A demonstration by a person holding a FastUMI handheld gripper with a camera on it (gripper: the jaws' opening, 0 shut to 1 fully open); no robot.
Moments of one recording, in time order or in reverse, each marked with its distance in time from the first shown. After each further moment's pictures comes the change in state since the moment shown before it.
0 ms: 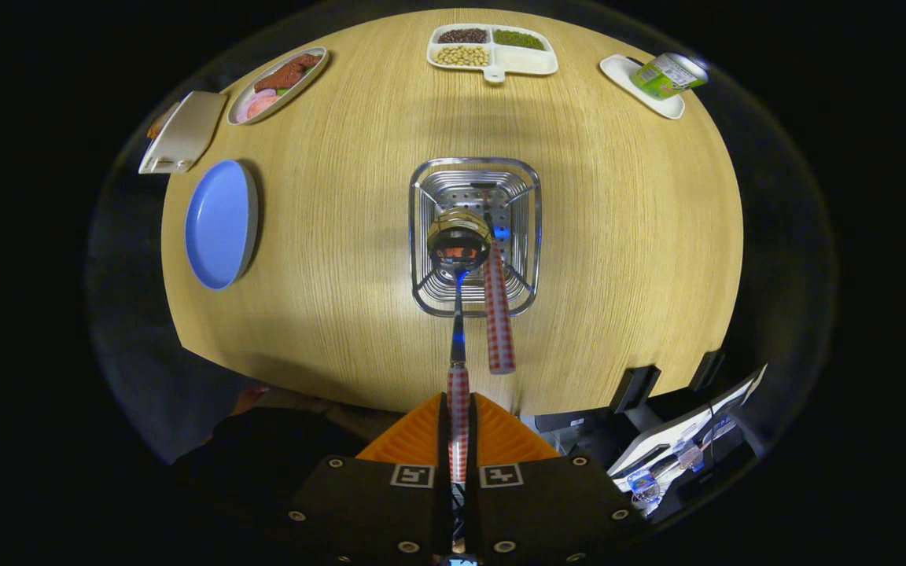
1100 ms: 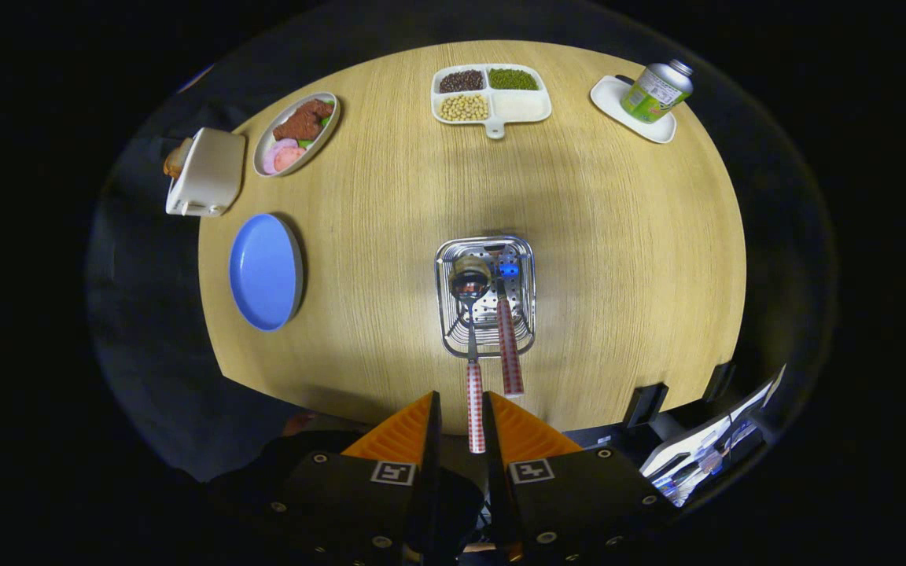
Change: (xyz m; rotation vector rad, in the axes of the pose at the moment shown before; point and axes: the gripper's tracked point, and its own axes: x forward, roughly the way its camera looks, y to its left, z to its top) arm -0.052 0.012 0.040 0.088 -0.230 0.148
